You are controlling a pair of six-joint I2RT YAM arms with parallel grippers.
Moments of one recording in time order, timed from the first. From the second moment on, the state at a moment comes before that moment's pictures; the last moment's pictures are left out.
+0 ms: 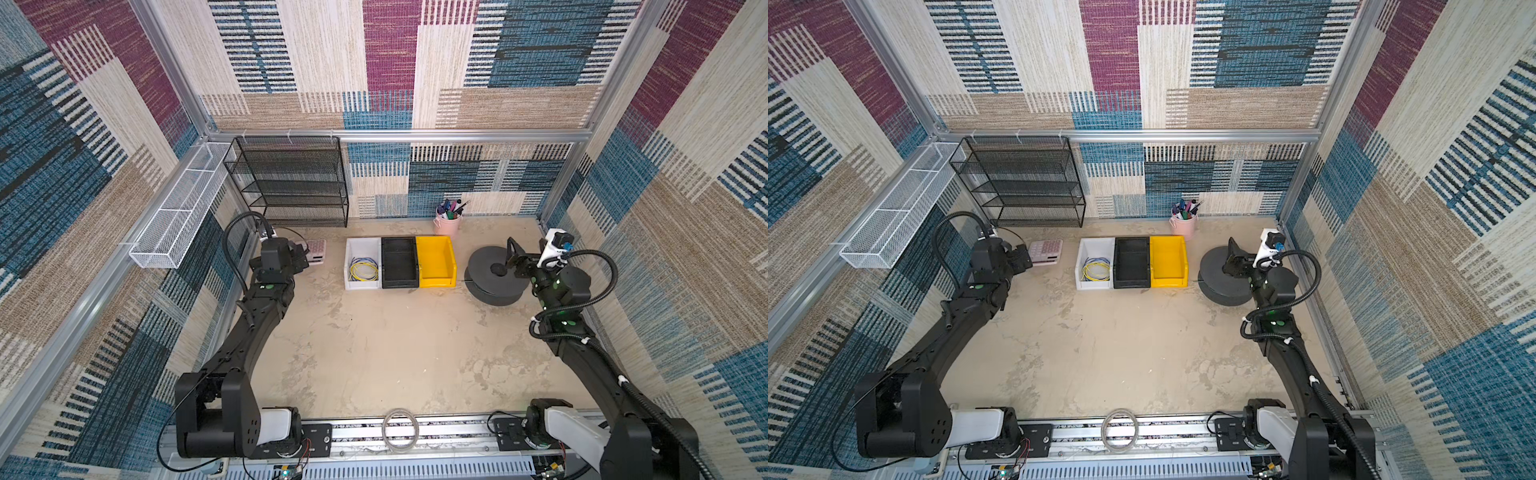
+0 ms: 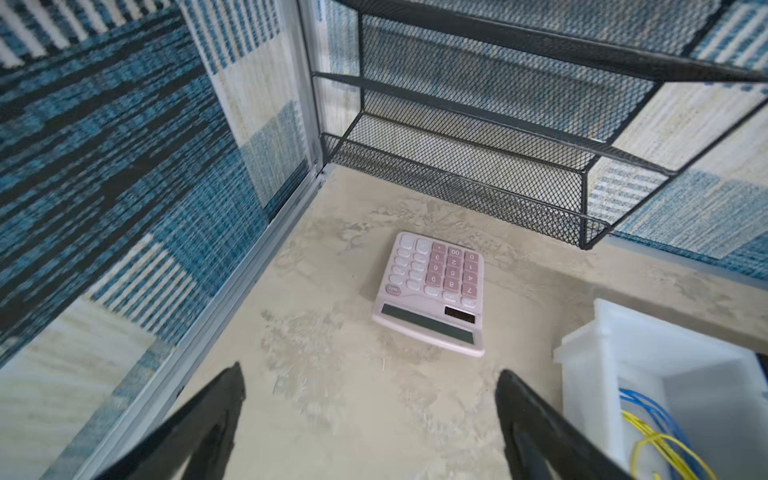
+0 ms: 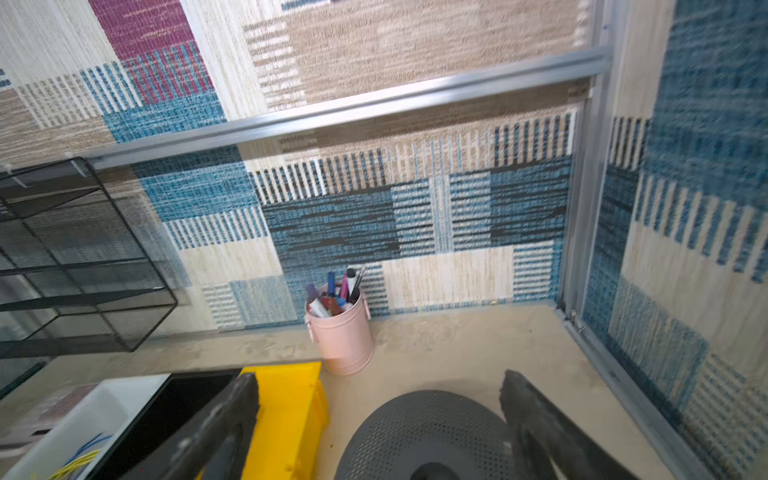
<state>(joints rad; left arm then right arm) -0.02 1.34 1.03 -0.20 -0.36 -0.25 -0.03 1.03 0.63 0.41 -0.13 0.20</state>
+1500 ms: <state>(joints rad) -0.21 1.31 1.27 -0.85 -0.09 -0.51 -0.49 1.83 0.75 0.34 -0.89 0.52</state>
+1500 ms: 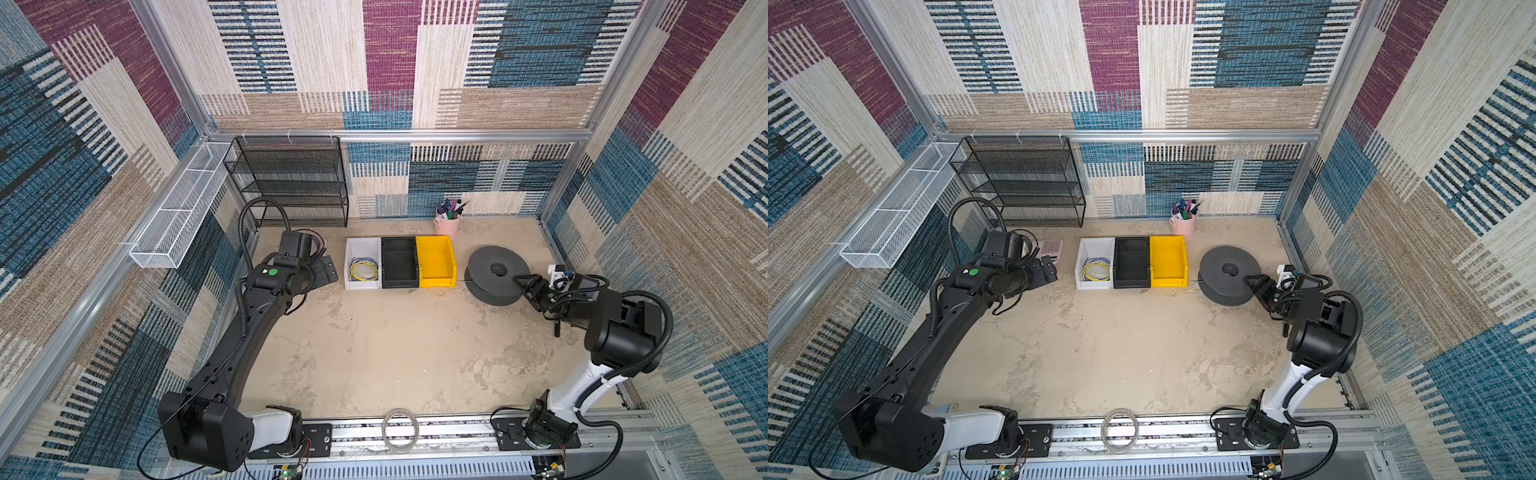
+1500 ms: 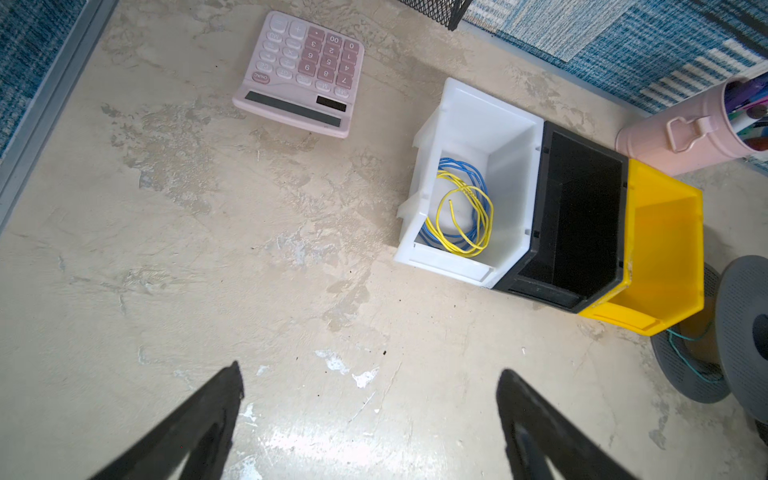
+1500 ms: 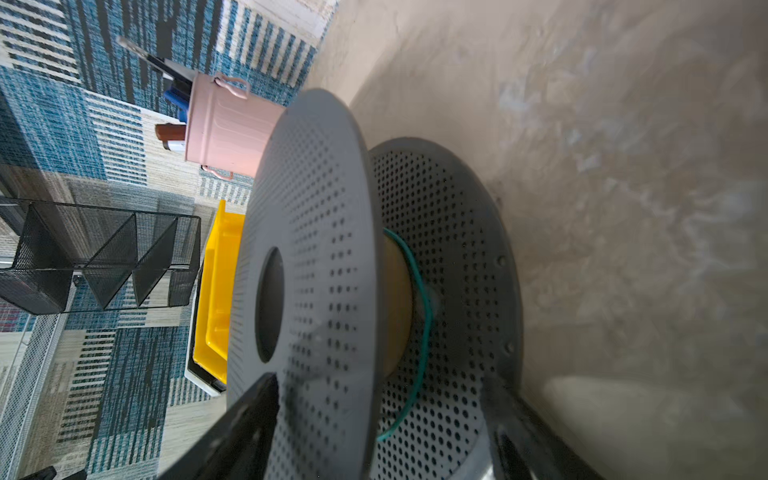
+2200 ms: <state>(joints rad) -0.24 1.32 1.30 -0.86 -0.08 -0.52 -0.46 1.94 0.72 0.72 -1.01 0.70</state>
